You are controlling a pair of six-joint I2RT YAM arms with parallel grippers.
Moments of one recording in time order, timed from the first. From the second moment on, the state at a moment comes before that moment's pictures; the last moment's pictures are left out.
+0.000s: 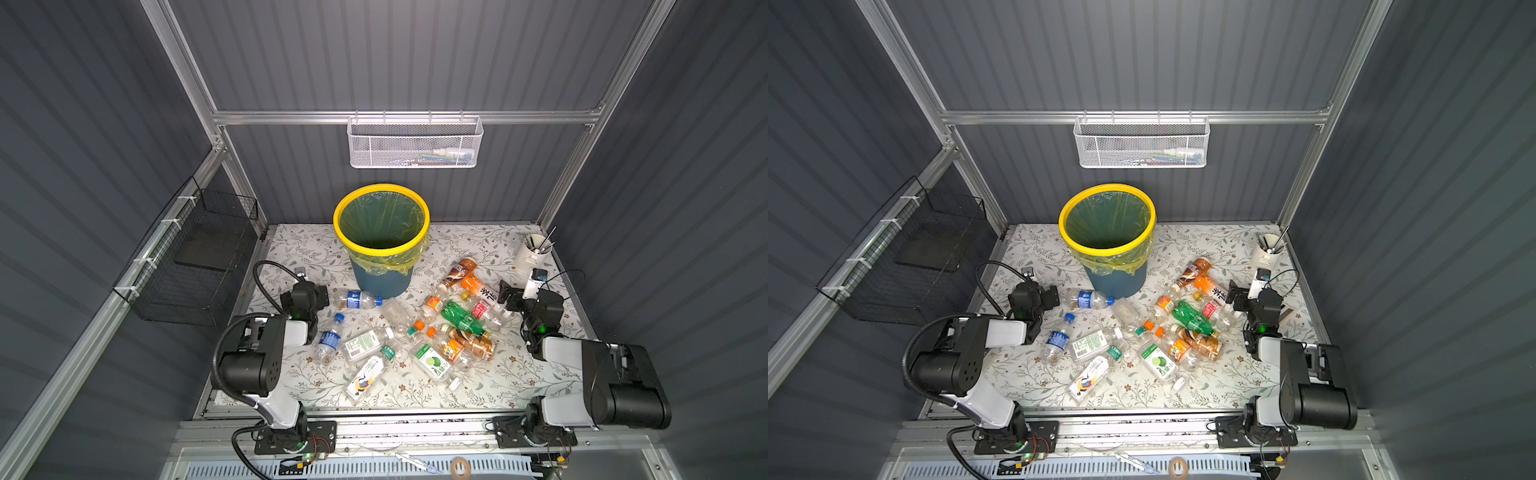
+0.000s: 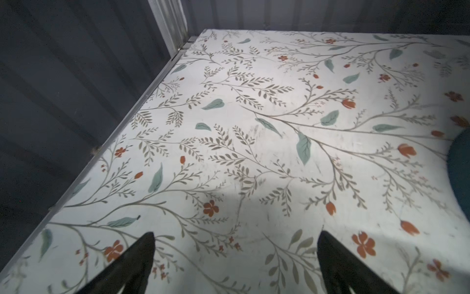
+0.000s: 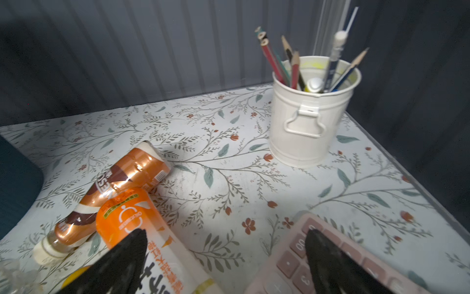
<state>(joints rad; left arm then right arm) -0.09 1.61 0.61 0.49 -0.36 -0.09 -0.11 1.38 0.37 0.71 -0.05 0.11</state>
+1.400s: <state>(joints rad) -0.10 1.26 0.71 -0.16 -0.34 -0.40 0.20 2.05 1.48 -0.48 -0.09 0.66</state>
